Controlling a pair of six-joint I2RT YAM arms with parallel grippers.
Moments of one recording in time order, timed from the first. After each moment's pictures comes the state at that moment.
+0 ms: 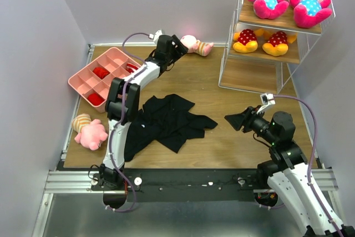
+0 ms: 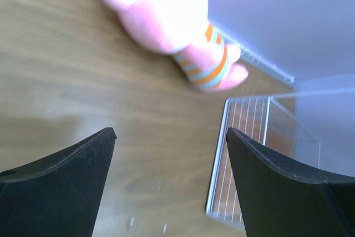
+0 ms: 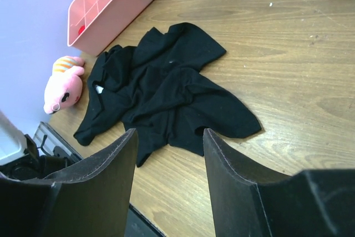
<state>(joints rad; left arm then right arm) -0.39 2.19 1.77 0.00 -0.04 -0.89 0.28 0.44 0.44 -0.23 -0.38 0.54</state>
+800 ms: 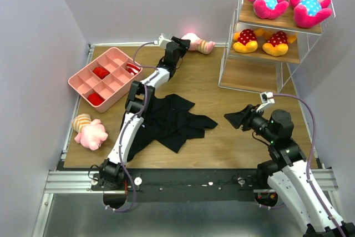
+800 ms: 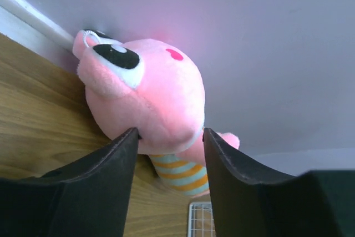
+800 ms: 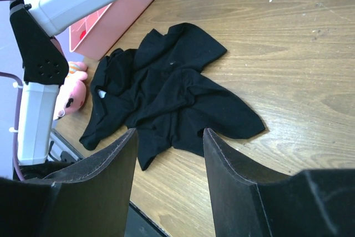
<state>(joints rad) -0.39 2.81 2.36 0.37 -0.16 -1.16 0.28 0.48 0.44 -0.20 -0.37 0.59</state>
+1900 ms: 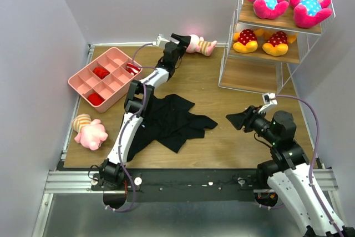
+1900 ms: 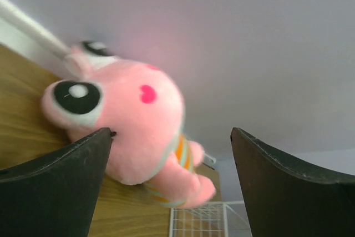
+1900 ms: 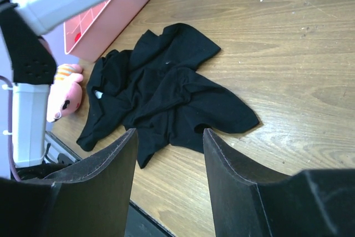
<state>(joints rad) -0.38 2.74 2.27 0.44 -0.15 -1.21 0.28 0.43 0.47 -0.29 -0.34 0.58</state>
